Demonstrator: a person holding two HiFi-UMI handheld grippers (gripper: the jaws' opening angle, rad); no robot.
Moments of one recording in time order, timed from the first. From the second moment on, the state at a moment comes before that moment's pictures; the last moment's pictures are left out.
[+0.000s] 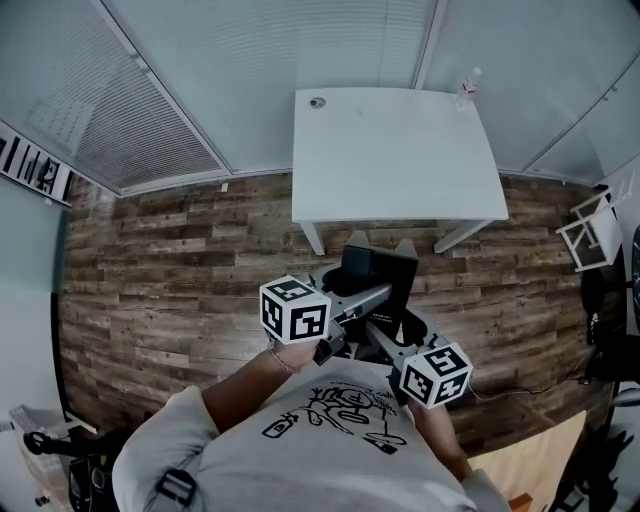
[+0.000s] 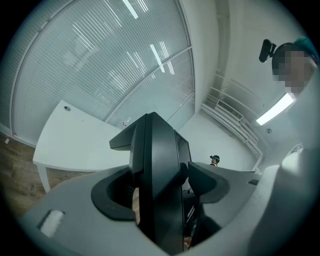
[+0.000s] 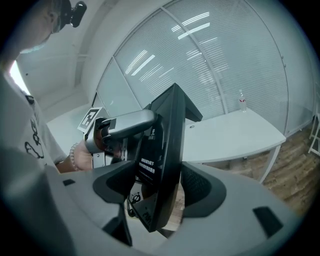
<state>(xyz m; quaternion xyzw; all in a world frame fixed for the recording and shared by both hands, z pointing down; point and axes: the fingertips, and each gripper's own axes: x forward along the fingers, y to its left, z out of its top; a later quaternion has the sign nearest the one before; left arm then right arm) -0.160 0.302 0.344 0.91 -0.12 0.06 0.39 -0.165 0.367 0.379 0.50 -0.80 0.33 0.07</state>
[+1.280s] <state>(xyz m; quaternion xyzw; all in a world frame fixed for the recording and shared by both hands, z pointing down) 0.030 0.204 0.349 0.90 -0.15 0.05 0.40 0.031 0.271 0.383 0.47 -0.81 0.33 0.09</state>
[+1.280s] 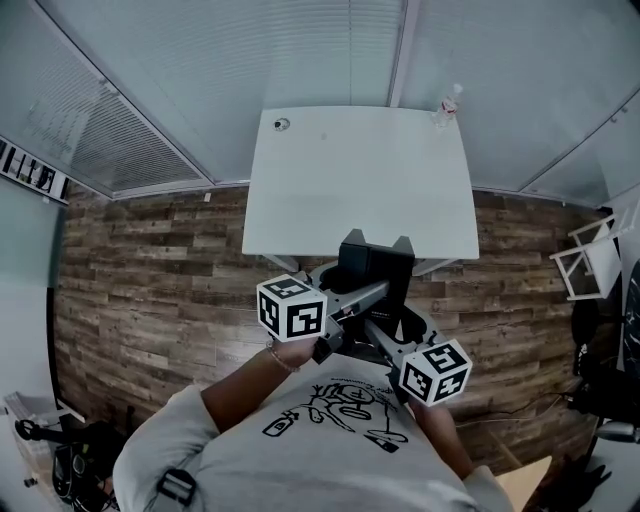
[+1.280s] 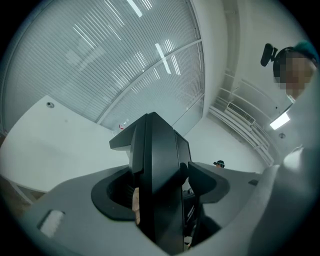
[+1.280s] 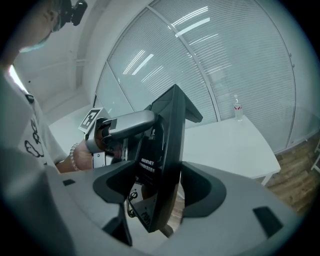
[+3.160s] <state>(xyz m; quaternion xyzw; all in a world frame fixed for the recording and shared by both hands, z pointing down) -0.017 -0.073 0.362 0.88 -0.23 0.02 0.42 -0.006 -0.007 0.393 0.40 -0.84 0.34 0.12</state>
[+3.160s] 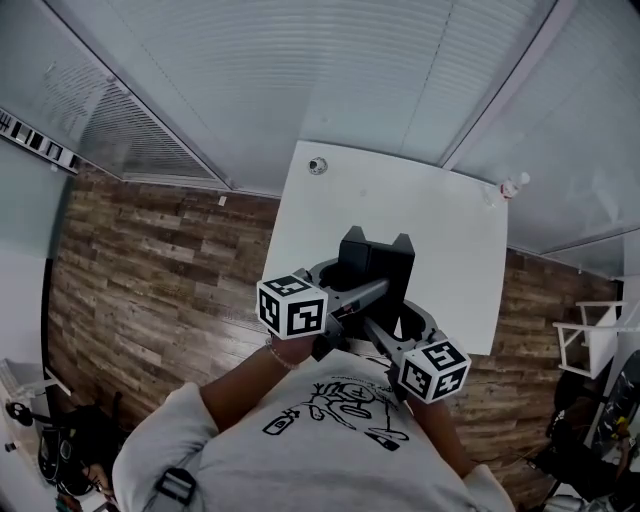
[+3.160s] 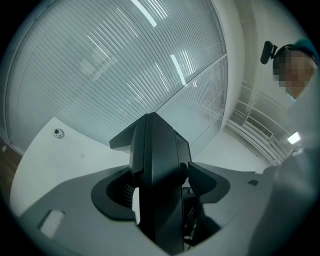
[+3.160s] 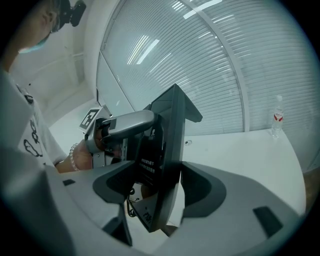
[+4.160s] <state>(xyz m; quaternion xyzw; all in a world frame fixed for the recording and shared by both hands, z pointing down) 0.027 -0.080 0.363 0.87 -0.24 0.01 0.42 0.041 -0.014 0.393 0.38 -0.85 0.35 0.13</state>
